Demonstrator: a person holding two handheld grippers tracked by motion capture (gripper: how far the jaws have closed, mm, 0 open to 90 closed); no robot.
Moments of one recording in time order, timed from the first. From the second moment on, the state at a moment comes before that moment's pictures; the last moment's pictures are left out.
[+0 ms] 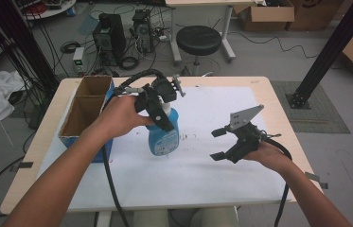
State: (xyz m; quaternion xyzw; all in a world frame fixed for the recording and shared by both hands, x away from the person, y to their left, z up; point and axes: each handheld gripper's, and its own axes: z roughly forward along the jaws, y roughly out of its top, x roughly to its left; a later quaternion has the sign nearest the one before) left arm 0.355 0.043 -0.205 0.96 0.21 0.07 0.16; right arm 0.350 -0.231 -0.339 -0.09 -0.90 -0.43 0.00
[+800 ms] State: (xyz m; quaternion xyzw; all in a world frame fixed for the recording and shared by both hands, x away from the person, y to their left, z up) left arm 0.371 0.089 -0.158 0.89 0.41 0.12 0.16; right arm 0.349 -0.281 -0.318 -0.13 -0.94 -0.32 -0.04
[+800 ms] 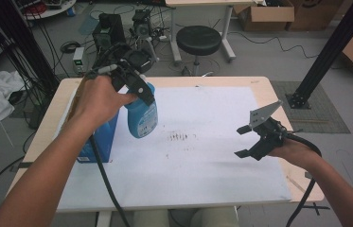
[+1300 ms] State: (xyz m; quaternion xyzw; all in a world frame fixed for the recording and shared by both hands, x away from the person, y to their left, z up) left arm 0.384 0.129 -0.122 0.83 0.50 0.15 0.18; right arm 0.349 -0.294 -0.308 -0.13 -0.95 -0.27 -0.05
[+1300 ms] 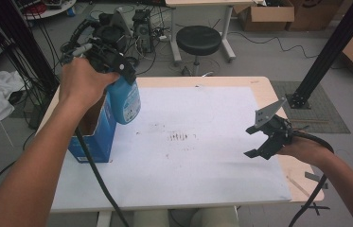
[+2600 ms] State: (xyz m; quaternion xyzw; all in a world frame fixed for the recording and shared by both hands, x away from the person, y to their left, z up) left arm 0.379 0.218 -0.105 0.74 0.63 0.18 0.16; right arm 0.345 -0.309 -0.311 -0.14 -0.96 -0.25 -0.04
